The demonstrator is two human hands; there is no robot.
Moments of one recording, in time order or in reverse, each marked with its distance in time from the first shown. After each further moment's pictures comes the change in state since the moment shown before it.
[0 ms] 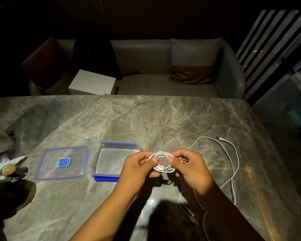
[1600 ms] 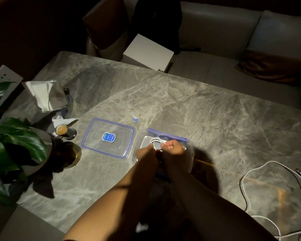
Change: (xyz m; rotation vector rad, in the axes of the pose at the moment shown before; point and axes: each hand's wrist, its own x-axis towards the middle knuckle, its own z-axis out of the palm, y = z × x) left_hand 0.135 -0.064 -0.144 -0.421 0.748 -0.530; right_hand 0.136 0.125 0.210 -0.243 0.075 0.180
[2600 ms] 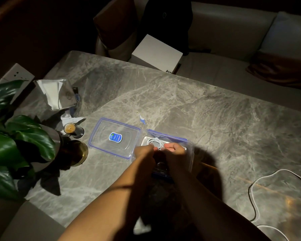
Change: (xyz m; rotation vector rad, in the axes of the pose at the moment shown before) left_hand 0.031 0.020 -0.014 0.032 0.111 -0.014; right_hand 0.003 -0.009 0.011 0.142 -0.174 0.156
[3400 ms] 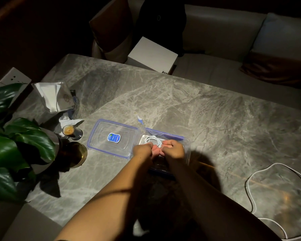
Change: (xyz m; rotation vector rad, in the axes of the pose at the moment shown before) left_hand -0.013 0.002 0.000 -0.083 -0.169 -0.013; right_hand 0.010 -0.003 0.002 -0.092 0.002 0.007
